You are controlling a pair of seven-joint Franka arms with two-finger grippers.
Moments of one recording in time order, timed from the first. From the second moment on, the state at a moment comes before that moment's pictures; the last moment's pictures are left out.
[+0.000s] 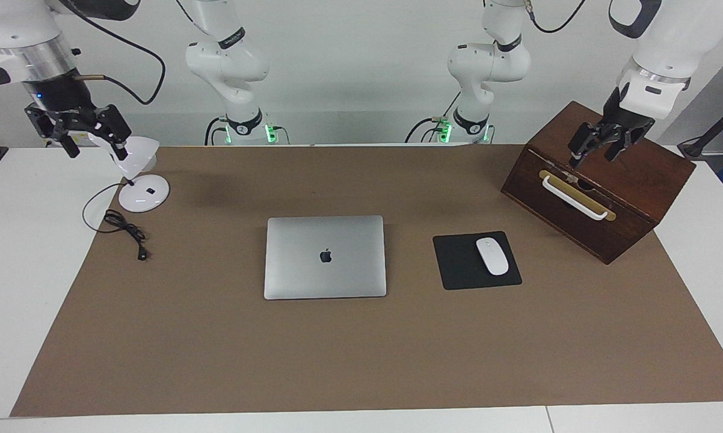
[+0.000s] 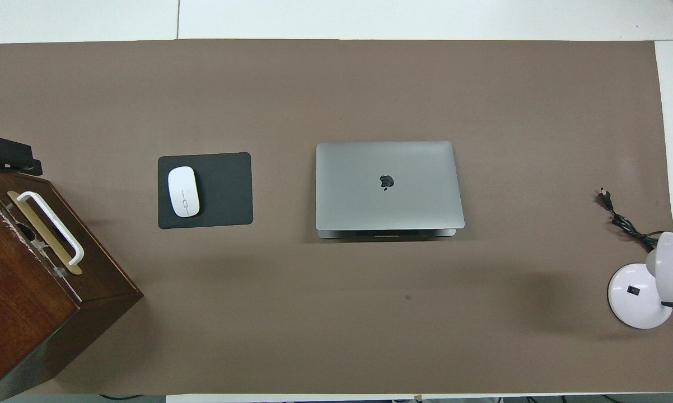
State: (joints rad) left arm -0.18 -0.05 0.18 -1.62 -0.01 1.62 -0.15; right arm -0.16 -0.10 -0.03 -1.65 0.02 1.70 -0.09
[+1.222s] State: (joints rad) left arm -0.18 -0.19 0.17 -2.04 -0.01 2.09 -0.13; right arm -0.15 -0.10 -0.02 -1.66 0.02 1.68 -0.09
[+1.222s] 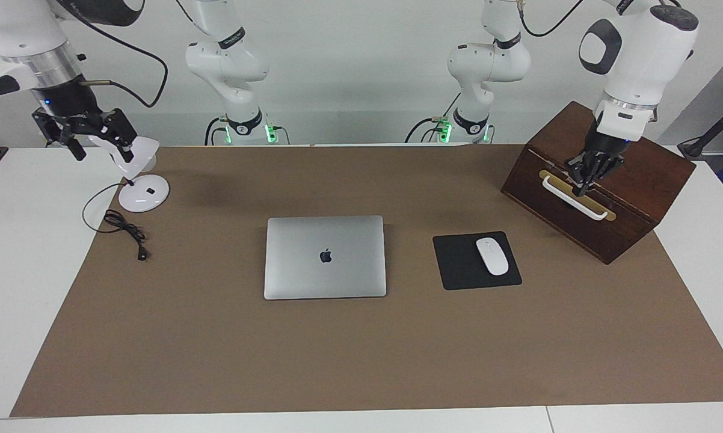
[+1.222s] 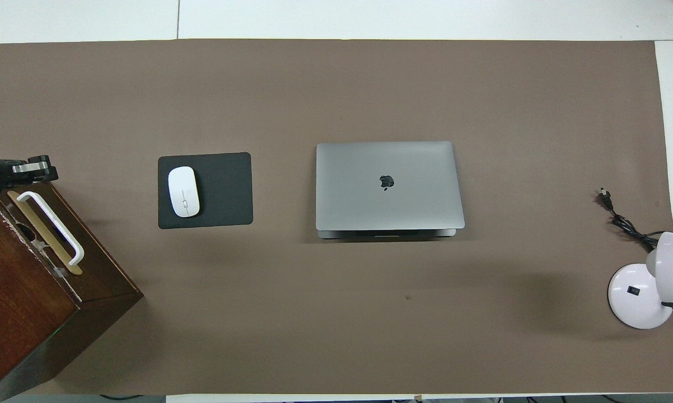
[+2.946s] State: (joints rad) left arm -0.46 -0.38 0.08 -2.76 -0.01 3.03 -0.13; right arm -0.09 -0.16 -0.02 -1.84 0.09 1.78 0.01
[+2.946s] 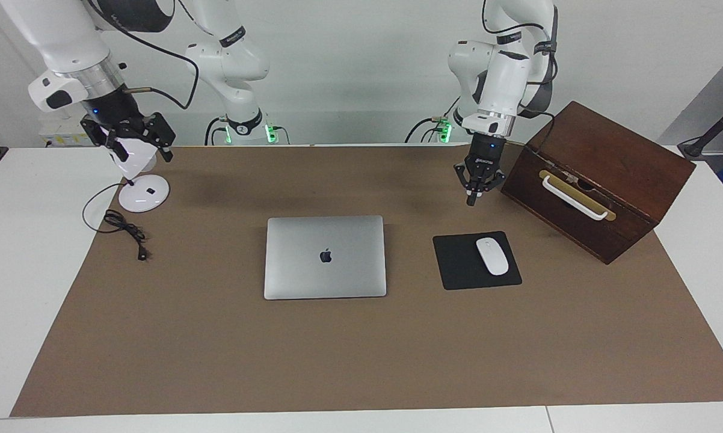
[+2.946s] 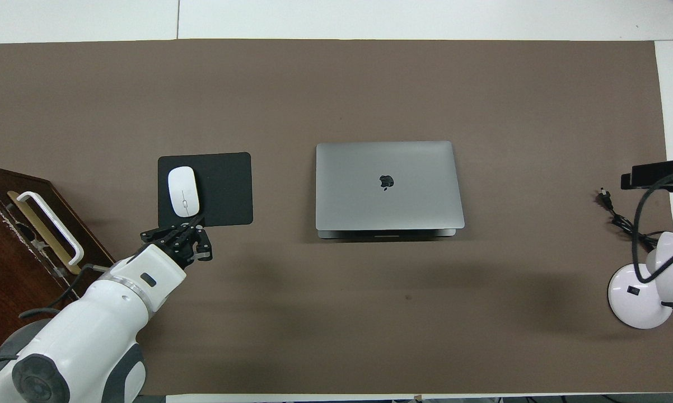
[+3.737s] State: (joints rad) left arm -0.75 -0.14 0.08 -2.83 -0.15 3.47 -0.25; right arm 0.02 -0.31 -0.01 -2.37 0.64 2.34 0.09
